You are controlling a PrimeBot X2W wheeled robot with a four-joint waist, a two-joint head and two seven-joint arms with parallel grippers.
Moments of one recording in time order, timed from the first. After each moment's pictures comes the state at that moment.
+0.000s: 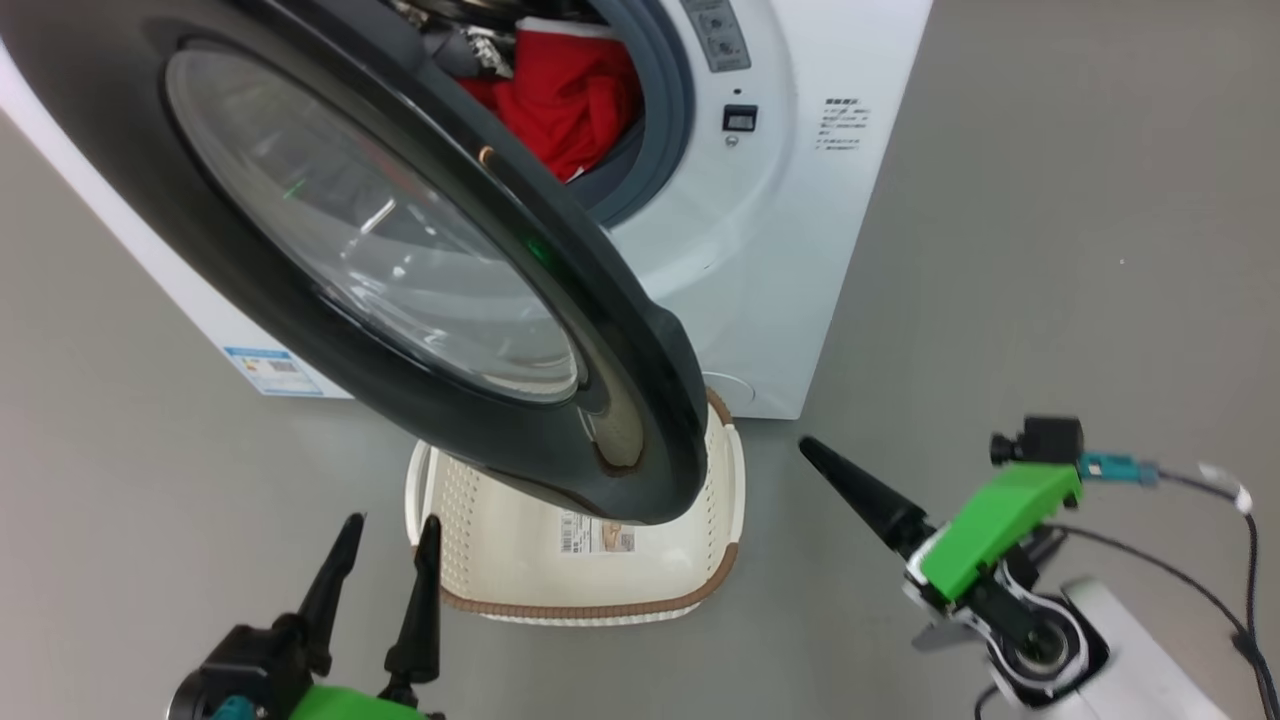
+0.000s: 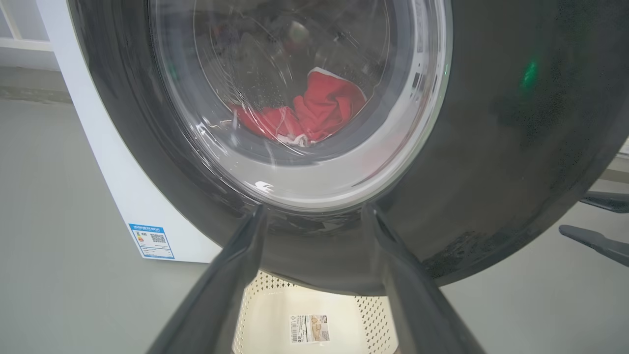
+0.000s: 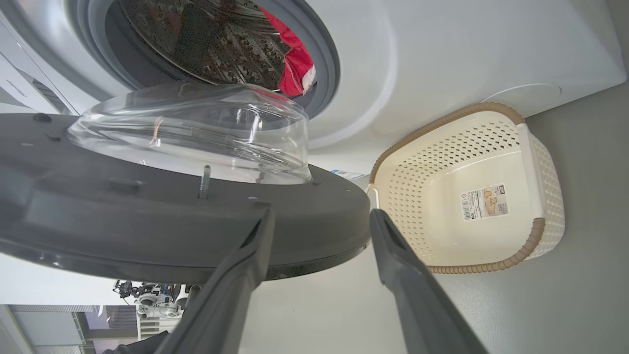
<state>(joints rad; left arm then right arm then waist) -0.09 0.04 -0.08 0.23 -0.27 -0.09 -0.25 -0.35 -0.17 0.37 0.42 1.48 0.12 0.24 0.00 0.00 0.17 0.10</state>
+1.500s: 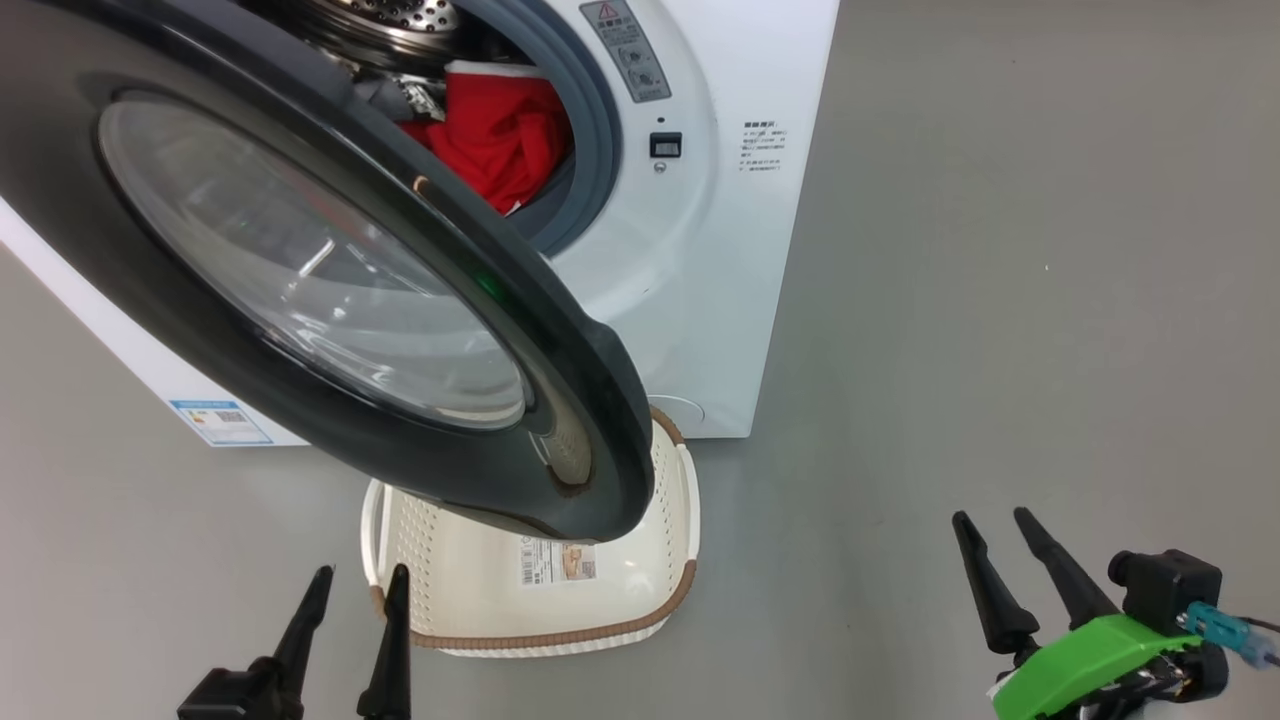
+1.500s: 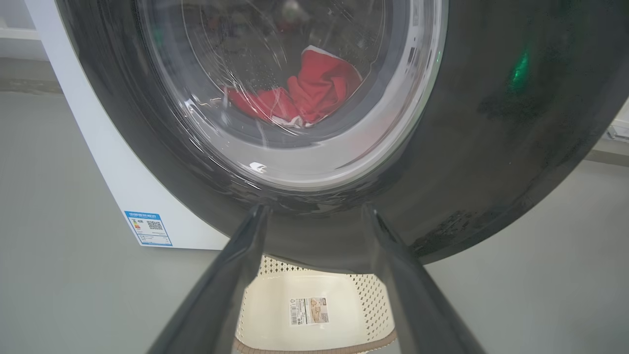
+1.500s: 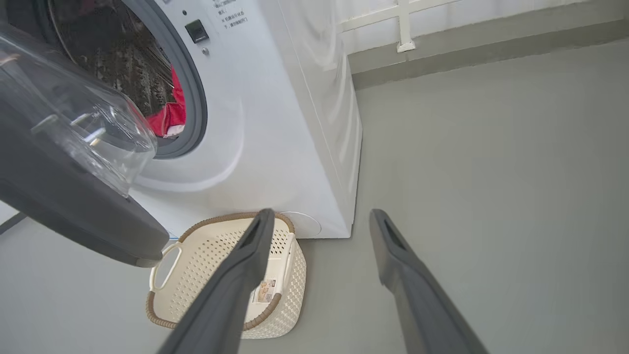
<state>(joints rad) -0.02 0.04 -0.02 0.26 -0.25 -0.10 -0.25 -0.11 -0.21 0.20 0.46 0.65 0.12 -0.25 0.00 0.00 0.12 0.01</state>
